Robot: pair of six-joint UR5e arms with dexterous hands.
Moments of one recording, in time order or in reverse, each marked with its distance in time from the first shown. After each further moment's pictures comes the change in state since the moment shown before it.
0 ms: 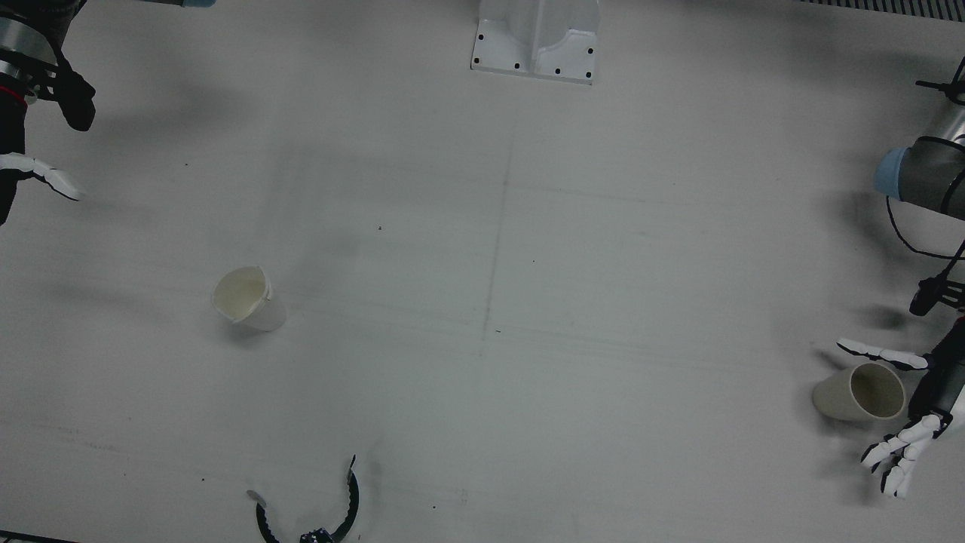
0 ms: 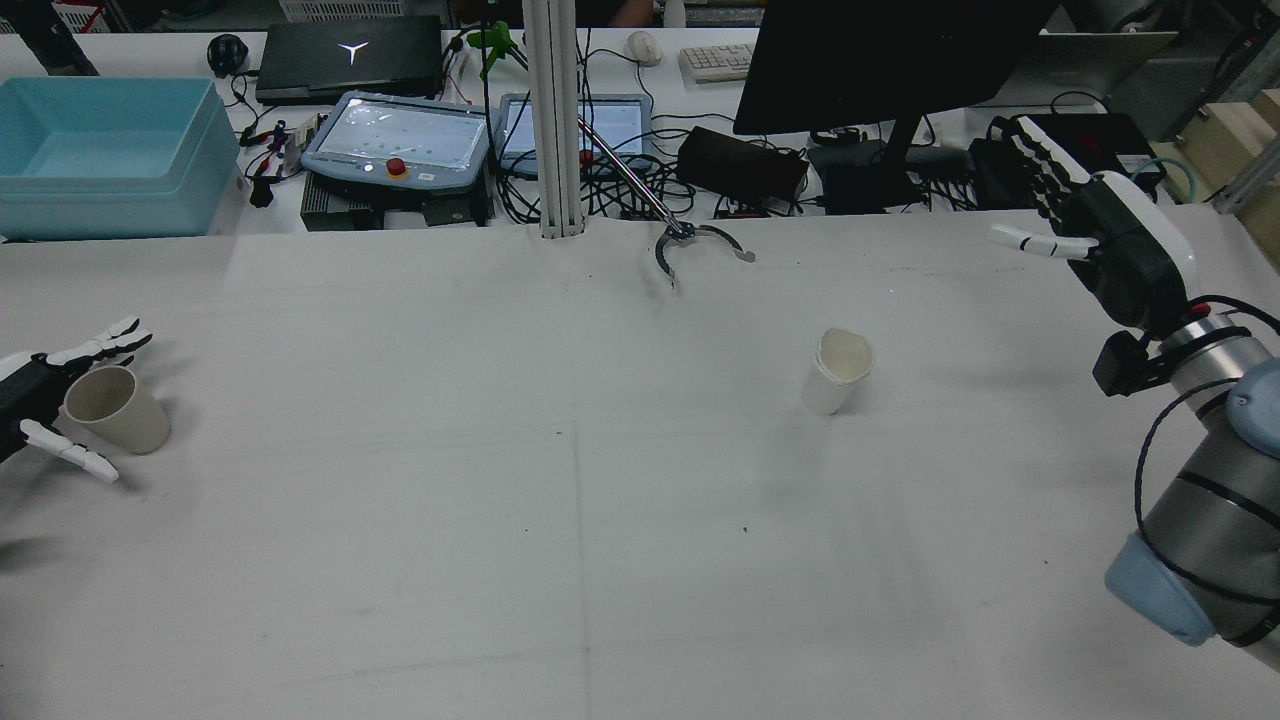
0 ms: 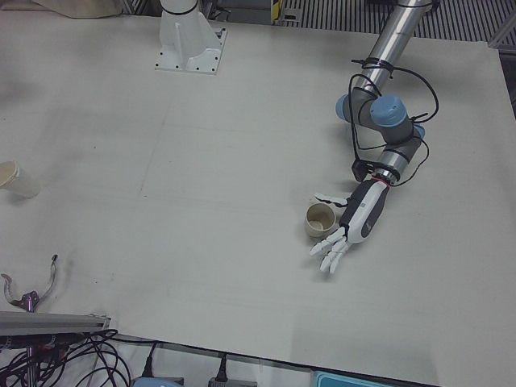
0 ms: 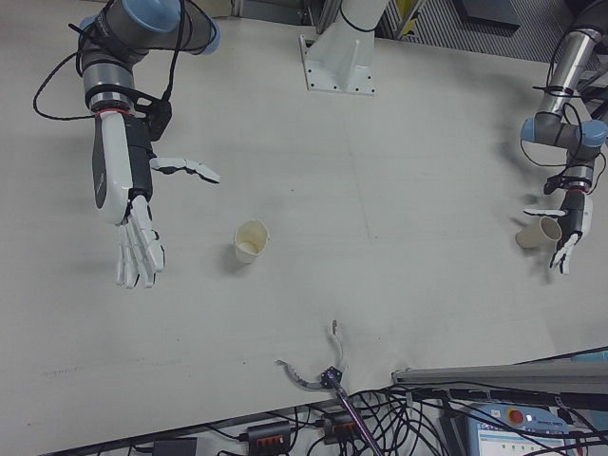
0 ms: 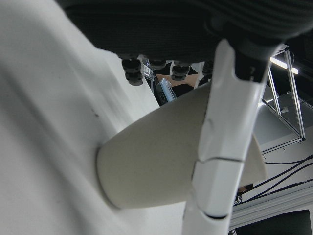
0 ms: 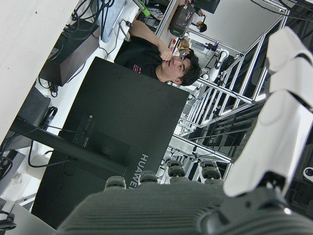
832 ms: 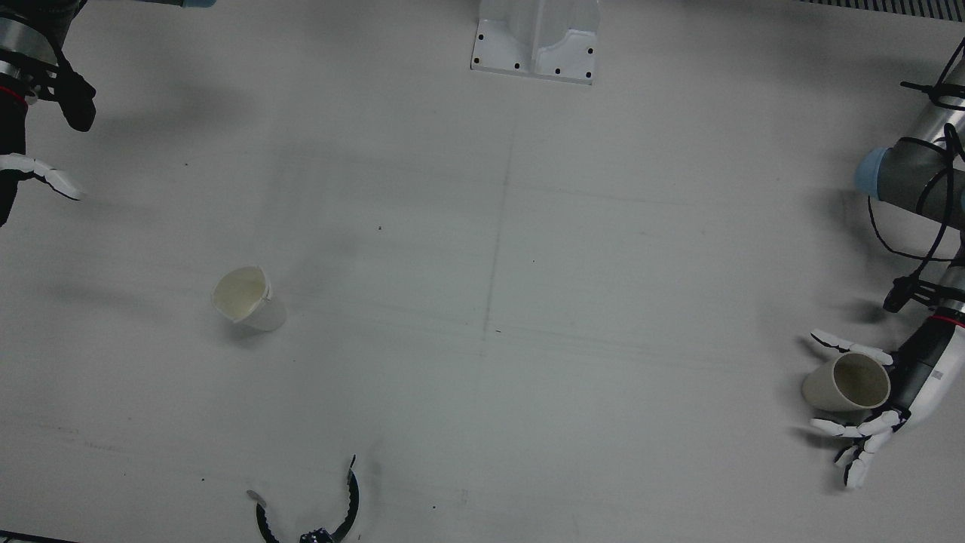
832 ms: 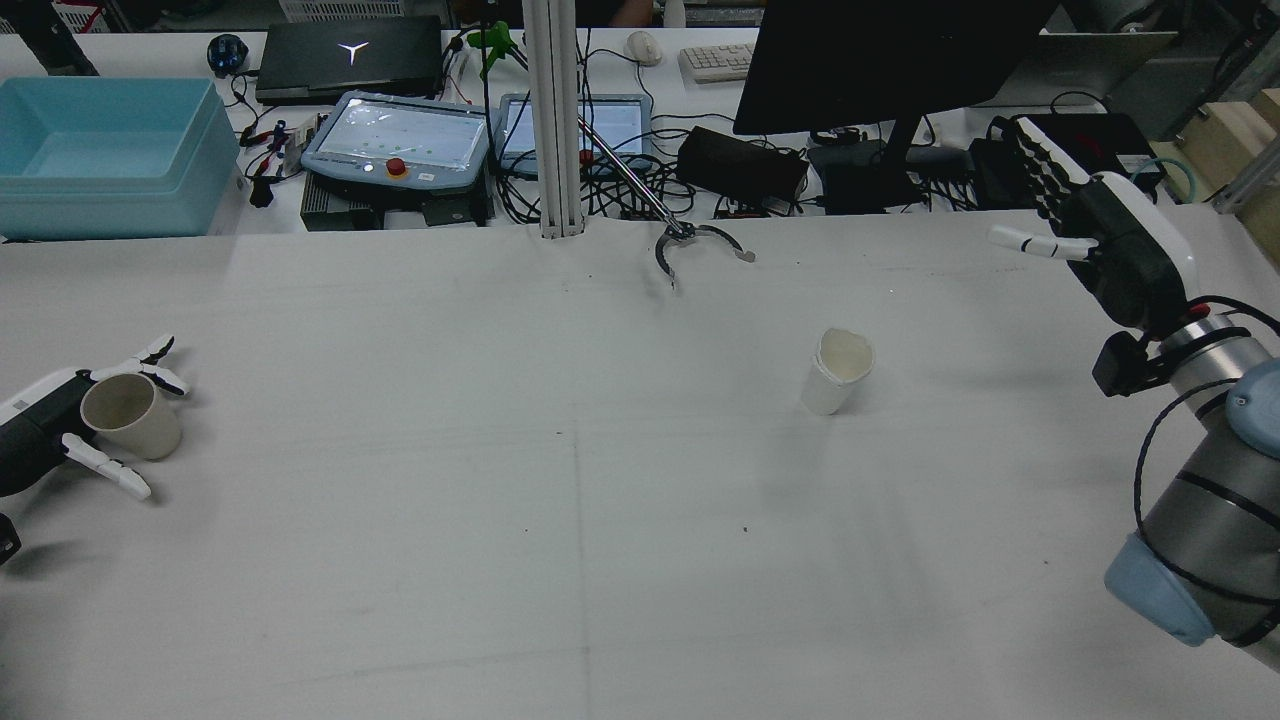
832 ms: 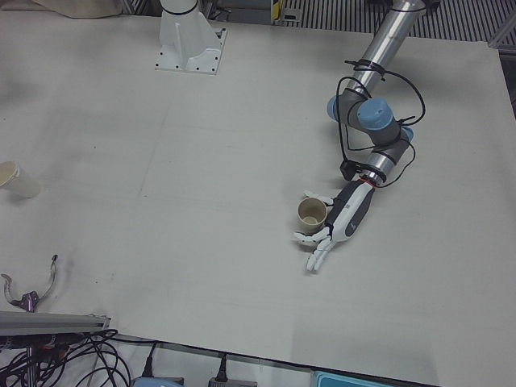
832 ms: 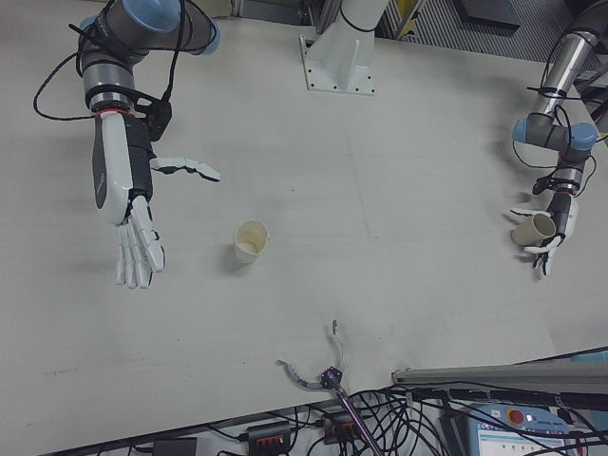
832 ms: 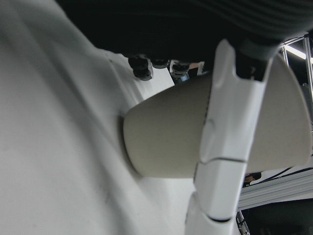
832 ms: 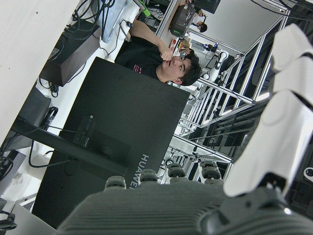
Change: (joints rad) left arm 0.051 -0.028 0.005 0.049 0.008 -0.033; right arm -0.001 0.000 -0.001 0.000 0.000 0.000
